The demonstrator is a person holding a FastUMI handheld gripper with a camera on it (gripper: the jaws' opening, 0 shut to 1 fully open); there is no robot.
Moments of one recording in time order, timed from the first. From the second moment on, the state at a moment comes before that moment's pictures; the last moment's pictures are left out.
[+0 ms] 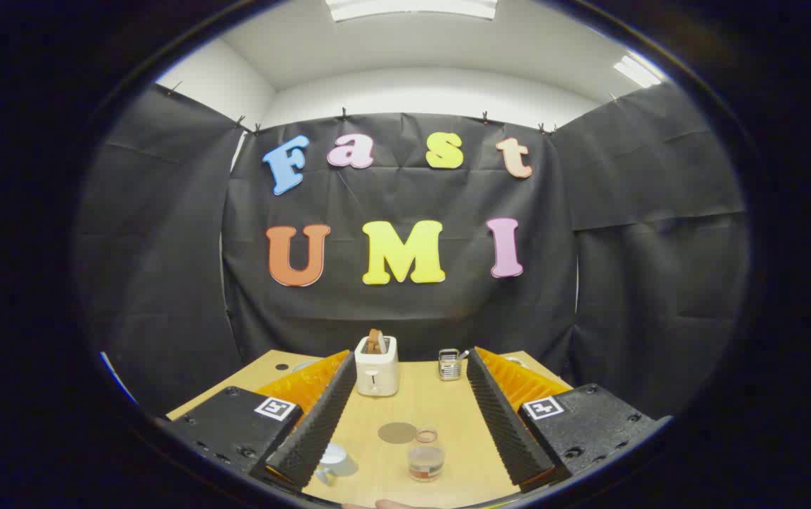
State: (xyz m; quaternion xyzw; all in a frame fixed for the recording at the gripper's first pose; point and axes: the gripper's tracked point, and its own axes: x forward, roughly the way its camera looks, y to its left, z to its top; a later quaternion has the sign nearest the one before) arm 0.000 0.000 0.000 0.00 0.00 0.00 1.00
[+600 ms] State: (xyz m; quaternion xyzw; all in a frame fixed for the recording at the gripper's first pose) arm 0.000 -0.008 0.005 0.00 -0.02 0.00 1.00
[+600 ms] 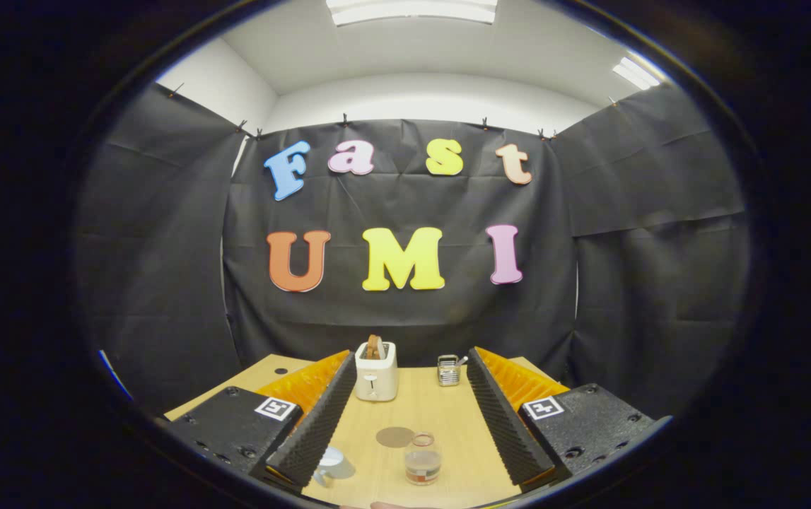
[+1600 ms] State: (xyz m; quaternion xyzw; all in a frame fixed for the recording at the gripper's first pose) arm 0.014 -0.032 -0.045 -0.03 -0.03 -0.02 1.00
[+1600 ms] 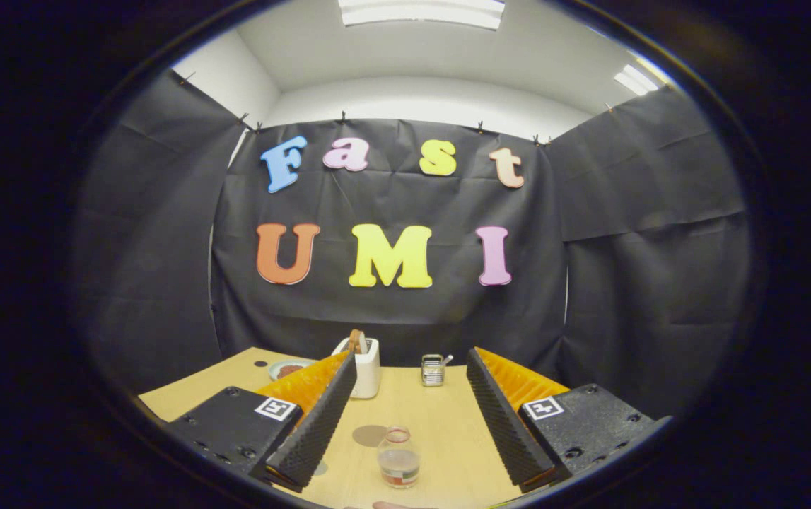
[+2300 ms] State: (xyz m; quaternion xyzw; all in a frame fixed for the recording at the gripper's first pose) arm 0.055 -0.041 -0.152 0.00 0.02 -0.02 1.00
